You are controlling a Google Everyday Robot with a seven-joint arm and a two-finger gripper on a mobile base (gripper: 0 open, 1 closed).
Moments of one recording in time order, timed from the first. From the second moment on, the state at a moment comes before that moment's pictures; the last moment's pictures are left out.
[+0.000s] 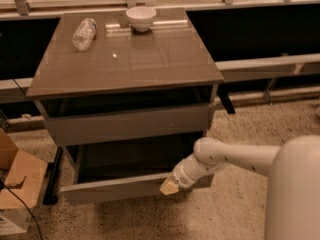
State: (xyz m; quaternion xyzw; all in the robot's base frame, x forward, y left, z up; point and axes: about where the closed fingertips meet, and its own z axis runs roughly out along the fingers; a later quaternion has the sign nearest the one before) arm 0.518 -0.040 0.420 -0.50 0.81 0.29 0.14
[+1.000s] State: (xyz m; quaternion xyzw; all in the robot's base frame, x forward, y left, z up) arm 0.548 -0.036 0.412 -0.49 0.81 0.28 0.15
